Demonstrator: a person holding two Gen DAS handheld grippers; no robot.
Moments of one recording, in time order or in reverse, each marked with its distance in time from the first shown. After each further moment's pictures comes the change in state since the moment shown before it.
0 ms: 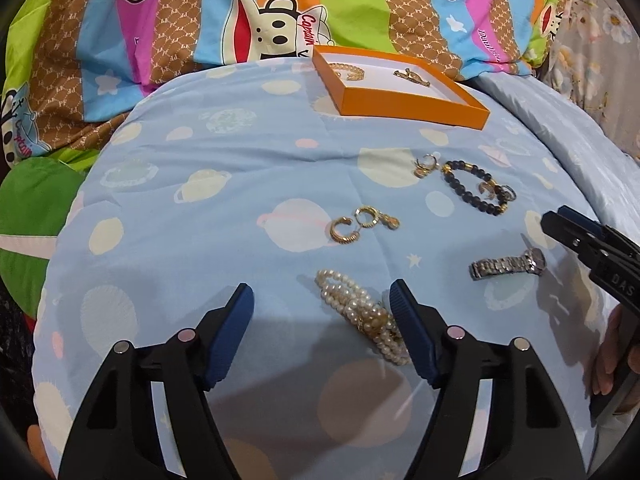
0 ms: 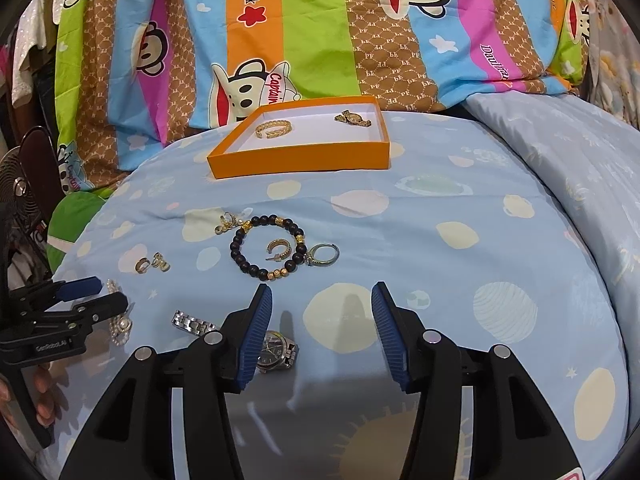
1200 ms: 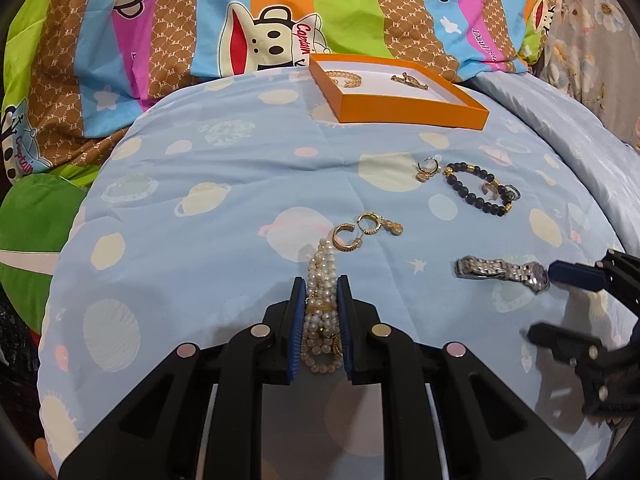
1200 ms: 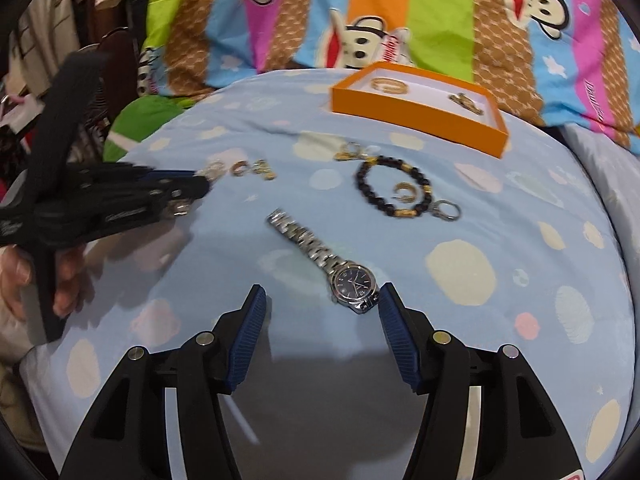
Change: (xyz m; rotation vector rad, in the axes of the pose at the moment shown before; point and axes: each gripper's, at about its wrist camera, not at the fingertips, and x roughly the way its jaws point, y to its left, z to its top) left arm 0.004 -0.001 0.002 0.043 -0.040 0.031; right arm -0.011 0.061 -0.033 -0.318 0.123 0.196
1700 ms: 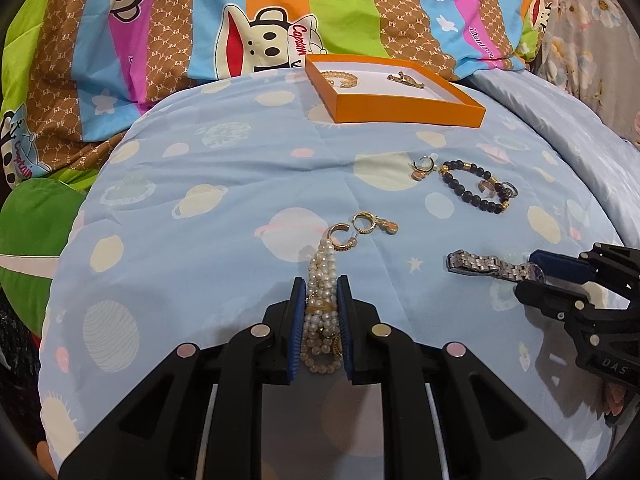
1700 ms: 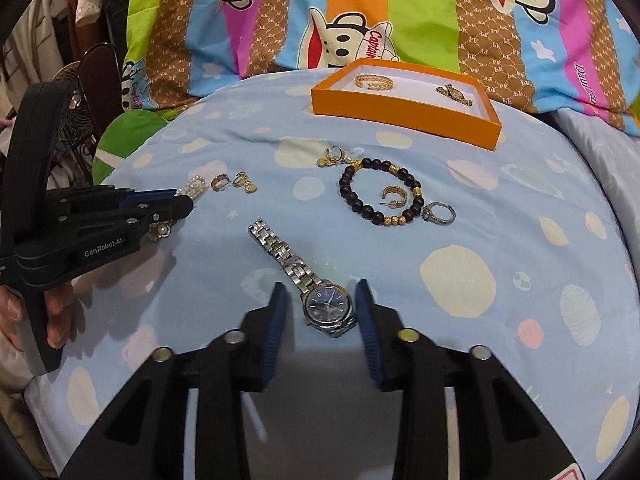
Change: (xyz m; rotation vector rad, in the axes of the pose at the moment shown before) left arm -0.001 -0.003 0.000 0.012 -0.002 0.001; right arm 0.014 -0.014 0.010 0.072 0.013 -0.025
